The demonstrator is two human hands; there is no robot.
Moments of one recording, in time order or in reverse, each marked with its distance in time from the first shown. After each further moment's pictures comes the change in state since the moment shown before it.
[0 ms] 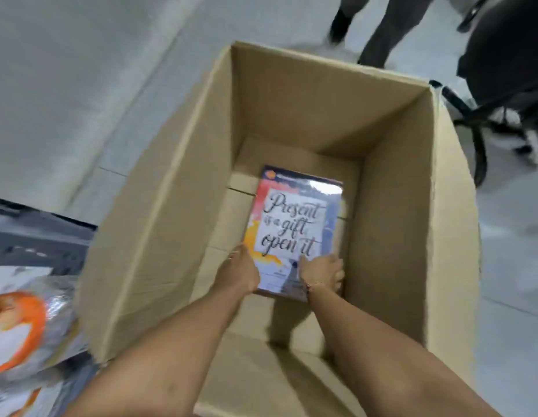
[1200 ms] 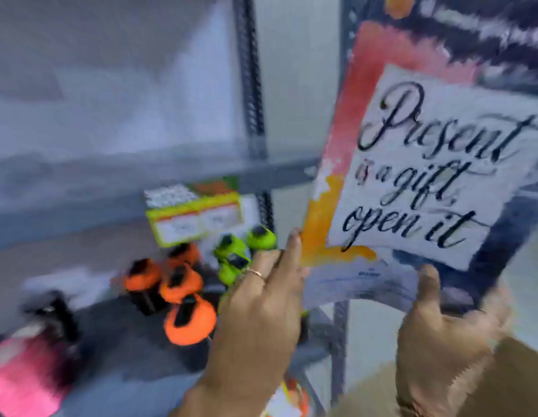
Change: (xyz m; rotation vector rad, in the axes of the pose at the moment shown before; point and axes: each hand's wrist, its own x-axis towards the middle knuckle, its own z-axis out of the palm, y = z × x) left_hand -0.434 -0.086 -0.291 0.283 1.709 0.139; right_hand -0.429 -0.157 -0.126 1.258 -0.061 -1.364
